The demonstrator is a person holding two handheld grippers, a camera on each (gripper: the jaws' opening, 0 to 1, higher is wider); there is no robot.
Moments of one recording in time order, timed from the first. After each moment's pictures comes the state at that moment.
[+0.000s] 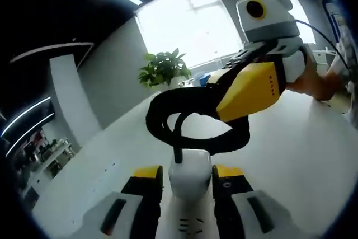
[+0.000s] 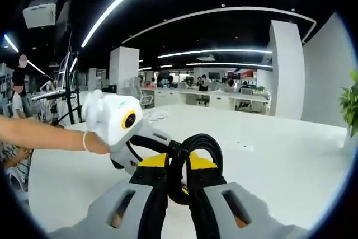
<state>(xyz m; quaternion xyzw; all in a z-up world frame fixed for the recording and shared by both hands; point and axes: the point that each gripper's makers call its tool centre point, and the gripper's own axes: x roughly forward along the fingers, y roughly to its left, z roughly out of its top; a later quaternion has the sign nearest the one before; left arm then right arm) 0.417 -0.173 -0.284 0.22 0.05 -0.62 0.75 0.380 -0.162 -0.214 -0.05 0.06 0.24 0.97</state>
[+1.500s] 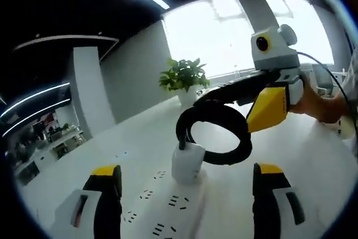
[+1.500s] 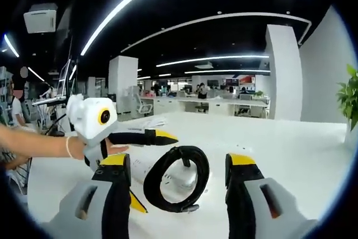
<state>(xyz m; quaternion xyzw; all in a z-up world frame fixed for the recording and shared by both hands) 0.398 -0.131 -0.277 0.16 0.06 -0.57 0.81 0.376 -0.167 -0.215 -0.03 0.03 0.24 0.97</state>
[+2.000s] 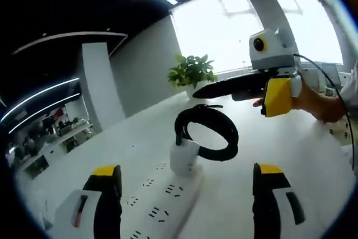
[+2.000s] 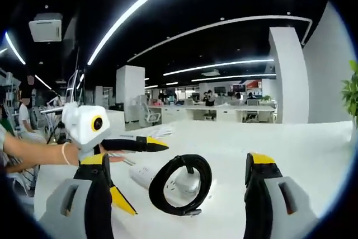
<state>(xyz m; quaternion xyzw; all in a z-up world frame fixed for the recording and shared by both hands) 0.382 -0.106 -0.269 0.17 0.07 -0.51 0.84 0.366 -0.171 -0.202 -0.01 0.01 0.27 0.96</state>
